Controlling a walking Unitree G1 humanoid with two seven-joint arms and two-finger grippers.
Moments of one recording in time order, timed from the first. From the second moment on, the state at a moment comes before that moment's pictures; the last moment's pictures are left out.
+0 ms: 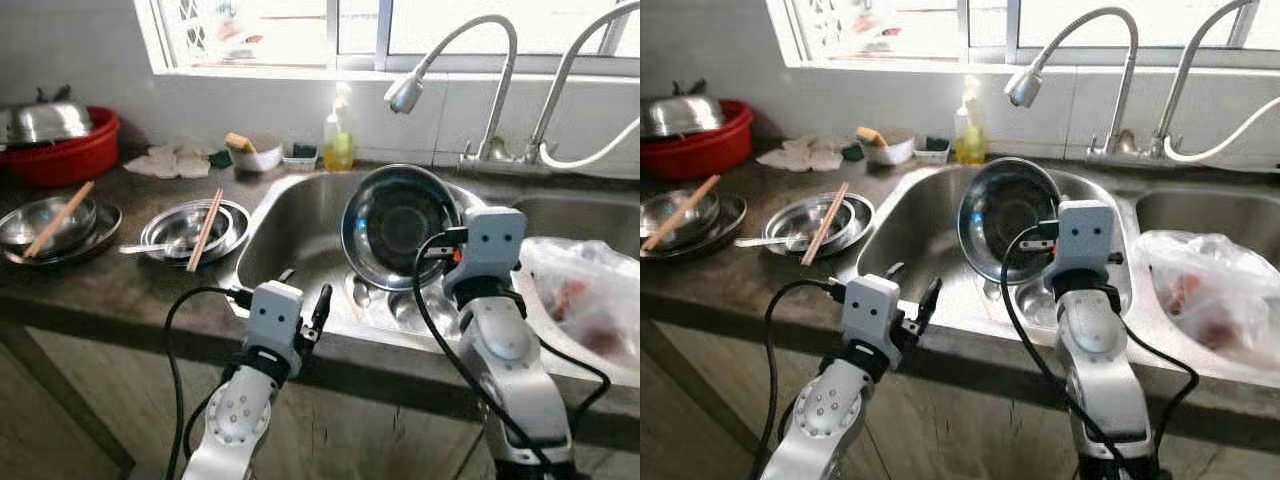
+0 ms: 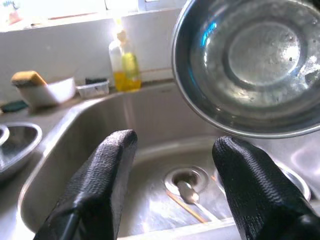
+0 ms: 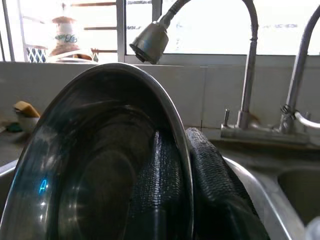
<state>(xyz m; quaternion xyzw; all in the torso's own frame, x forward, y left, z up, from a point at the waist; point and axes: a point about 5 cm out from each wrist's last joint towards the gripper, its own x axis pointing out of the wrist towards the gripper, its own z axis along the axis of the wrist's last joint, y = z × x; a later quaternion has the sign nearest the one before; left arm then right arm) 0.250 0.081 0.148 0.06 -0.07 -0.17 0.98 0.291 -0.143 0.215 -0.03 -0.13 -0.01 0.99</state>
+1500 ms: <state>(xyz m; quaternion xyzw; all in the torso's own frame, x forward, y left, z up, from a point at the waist) 0.221 0.088 0.150 0.05 -0.04 -0.17 0.98 0.389 -0.180 0.152 -0.03 0.20 -0.06 0.98</state>
